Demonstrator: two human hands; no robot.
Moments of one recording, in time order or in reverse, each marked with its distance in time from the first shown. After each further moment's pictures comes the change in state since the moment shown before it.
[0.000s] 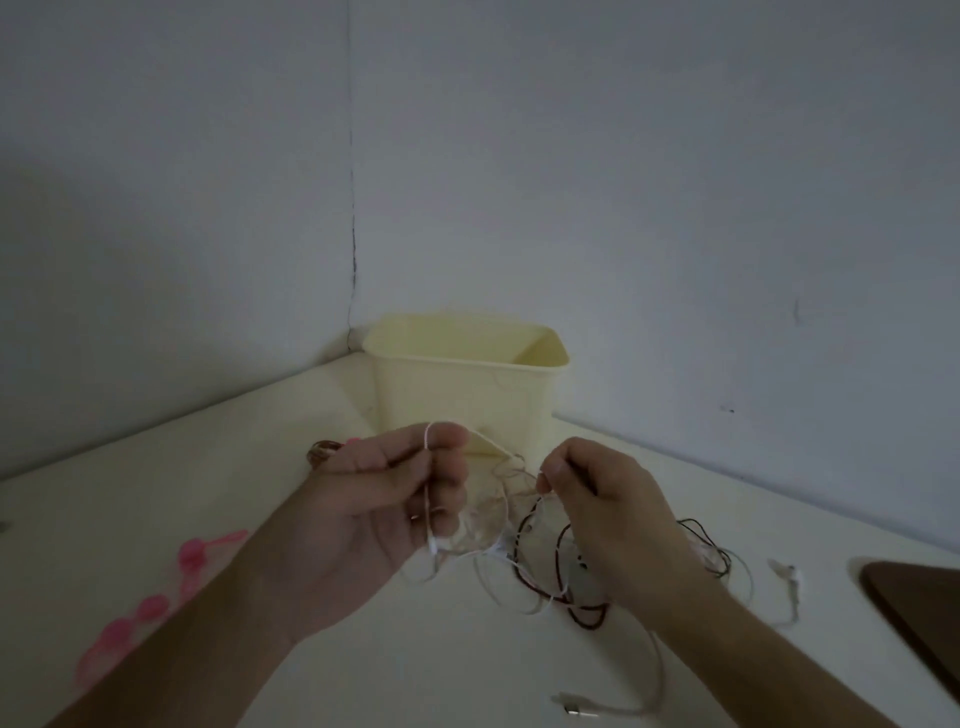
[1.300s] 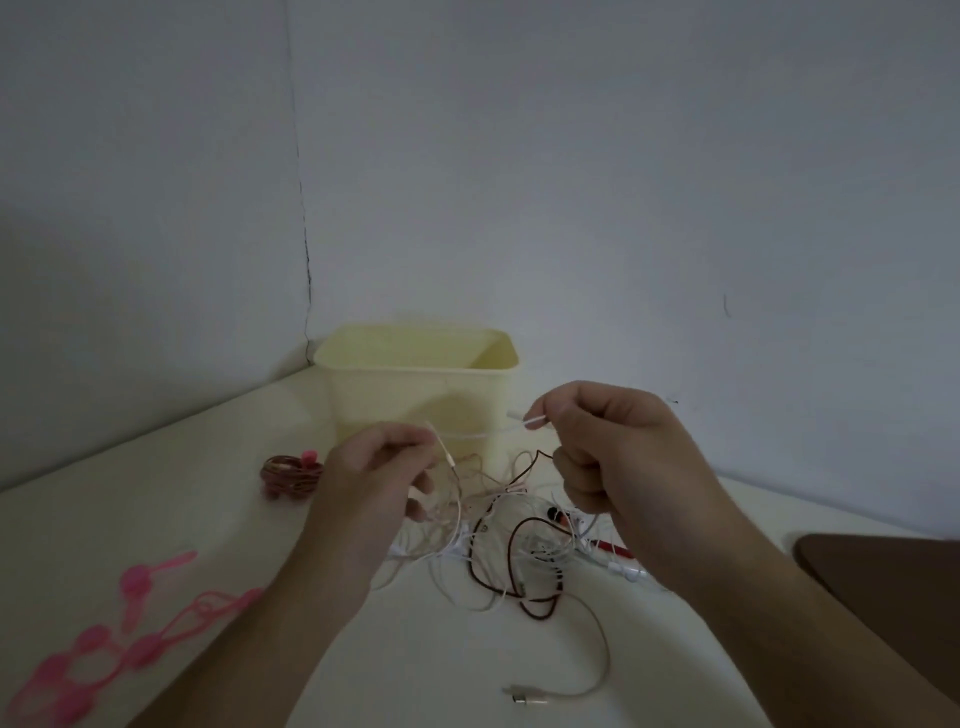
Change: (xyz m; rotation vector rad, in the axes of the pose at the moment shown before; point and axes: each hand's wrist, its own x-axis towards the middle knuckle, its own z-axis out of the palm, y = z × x) left_hand 0.042 -0.035 0.026 0.602 0.600 0.191; right_hand -0.005 -0.031 -0.057 0.690 -0.045 0.126
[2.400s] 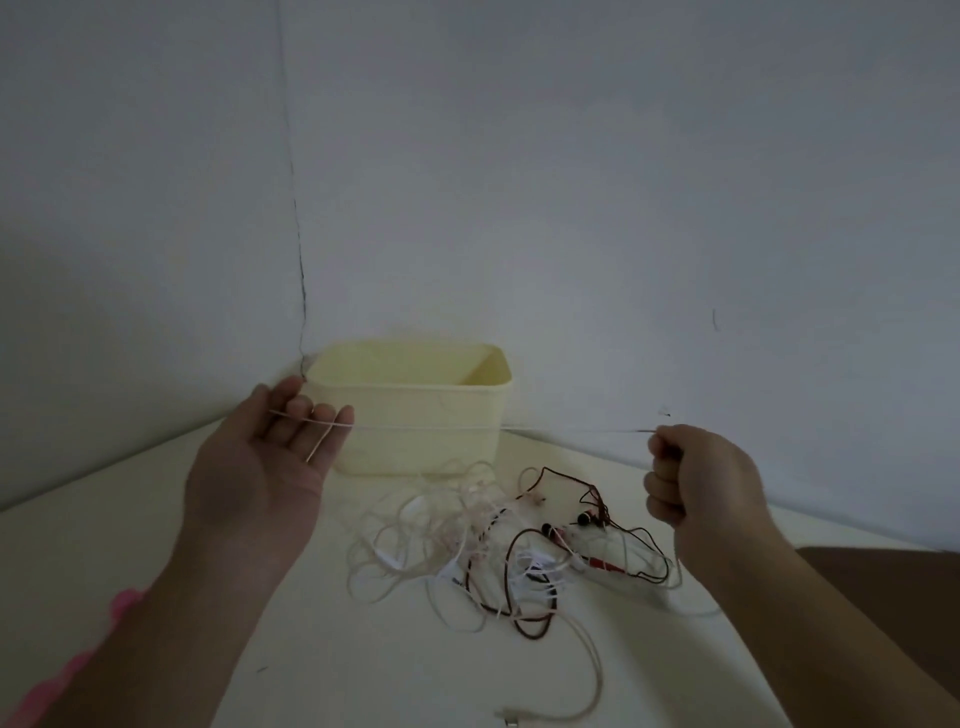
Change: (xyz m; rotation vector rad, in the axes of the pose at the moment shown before) left_hand 0.032 0.033 -0.047 -0.786 0.116 -0.073; right_hand 0.026 0.026 -0.063 0.186 0.609 0.249
